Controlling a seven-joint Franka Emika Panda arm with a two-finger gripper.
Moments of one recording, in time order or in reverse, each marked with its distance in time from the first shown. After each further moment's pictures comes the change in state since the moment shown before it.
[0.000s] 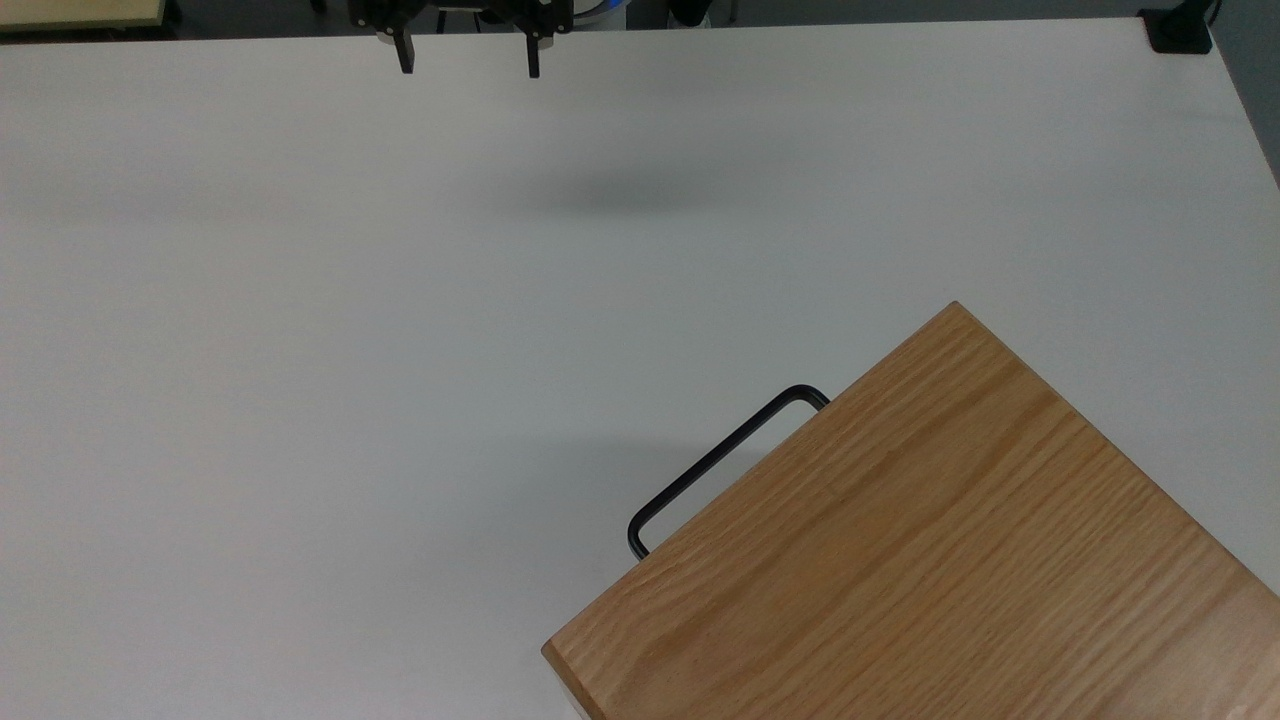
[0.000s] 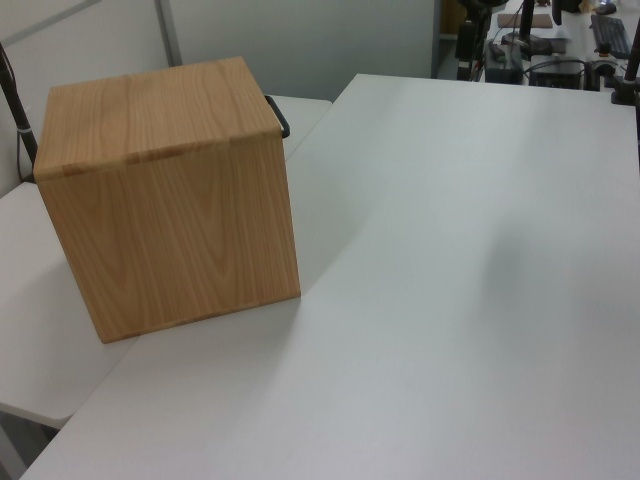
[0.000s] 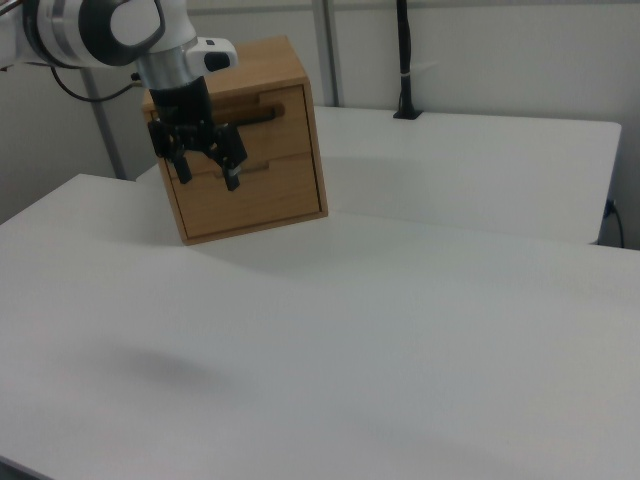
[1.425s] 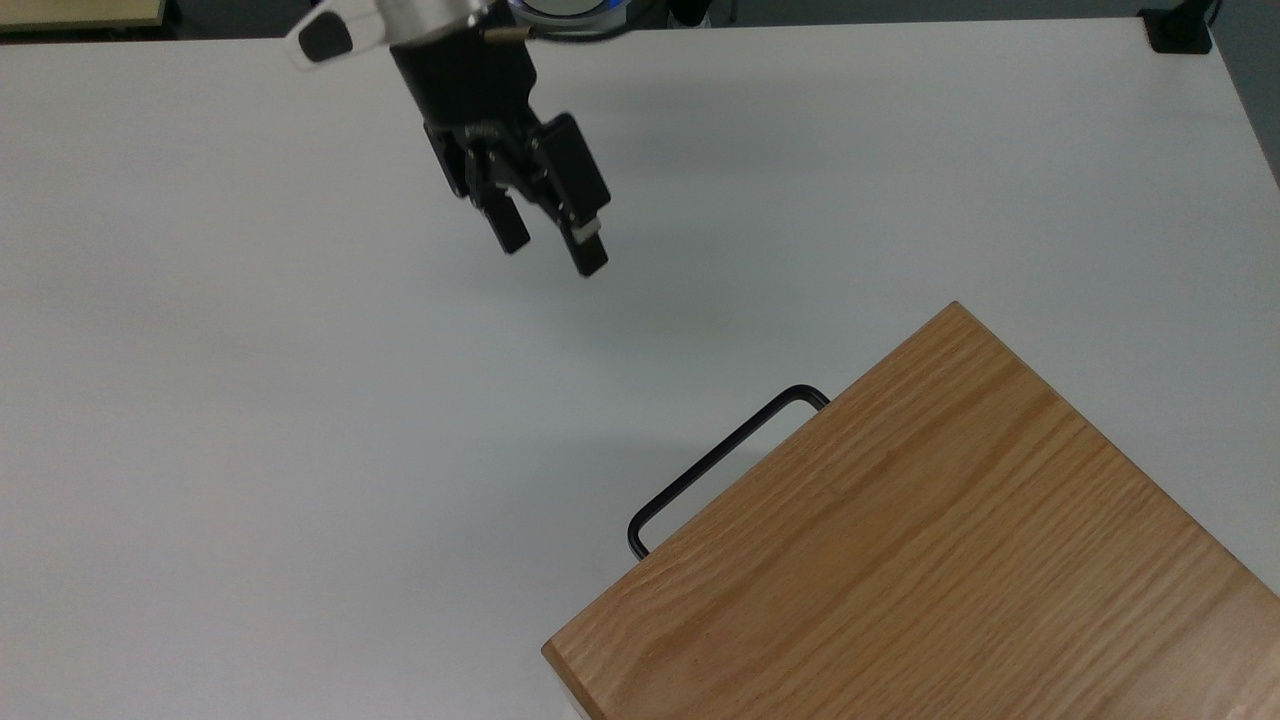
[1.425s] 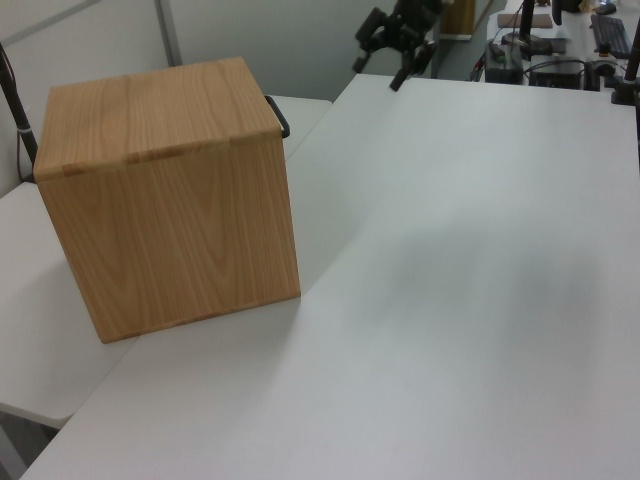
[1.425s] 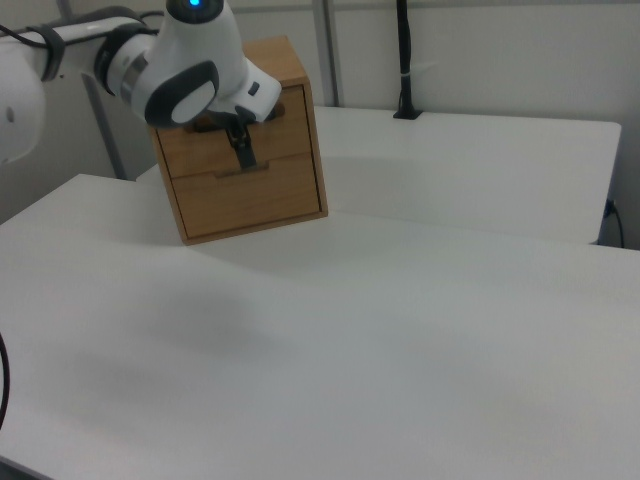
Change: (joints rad) arm 0.000 0.183 -0.017 0.002 0.545 0.579 0.509
